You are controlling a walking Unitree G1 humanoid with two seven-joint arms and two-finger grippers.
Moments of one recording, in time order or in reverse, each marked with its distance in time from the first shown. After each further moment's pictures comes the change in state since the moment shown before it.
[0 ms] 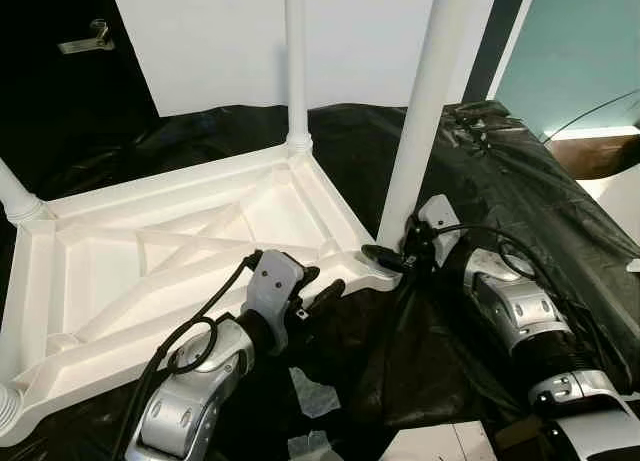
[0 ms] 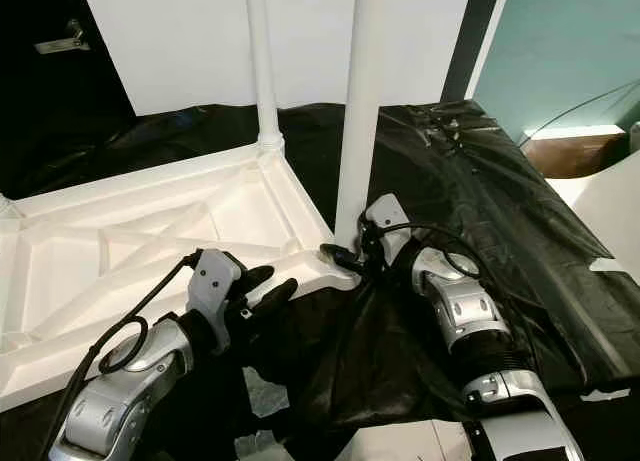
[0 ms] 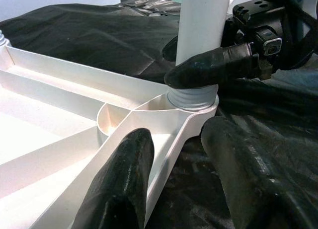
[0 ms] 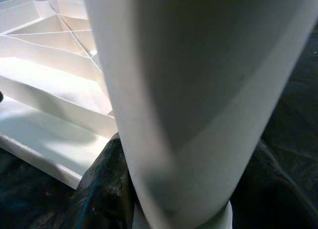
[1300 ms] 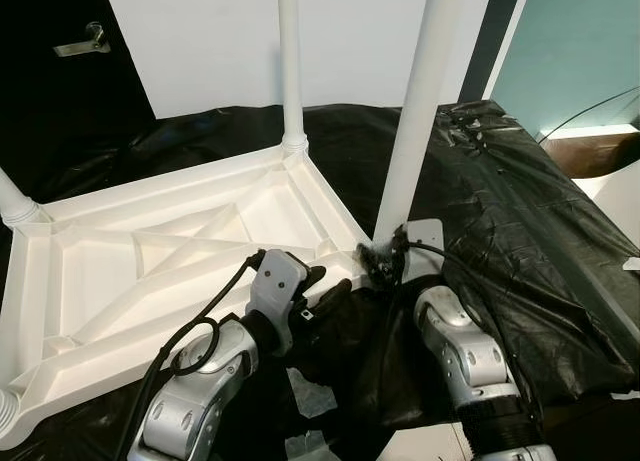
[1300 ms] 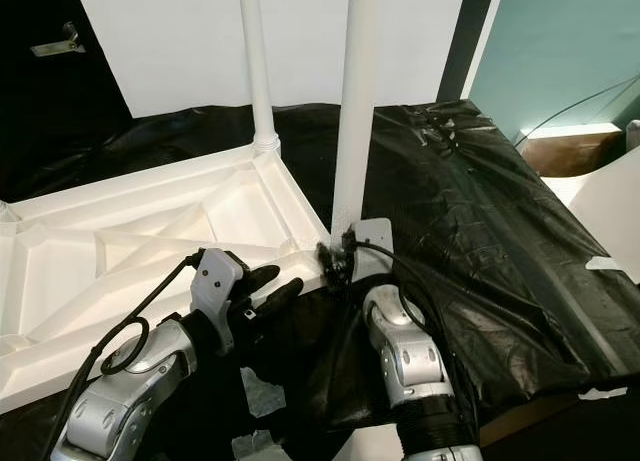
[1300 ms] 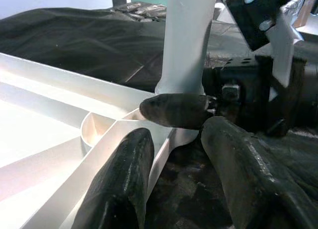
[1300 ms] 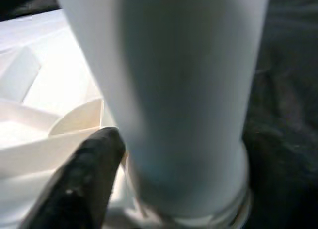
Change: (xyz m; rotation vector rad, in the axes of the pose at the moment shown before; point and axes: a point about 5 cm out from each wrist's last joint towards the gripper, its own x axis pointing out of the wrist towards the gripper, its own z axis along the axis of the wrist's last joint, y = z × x) left arm 0.001 -0.006 0.004 -0.024 -0.027 -0.026; right arm 0.006 0.049 -0.012 0.285 -0.023 -0.528
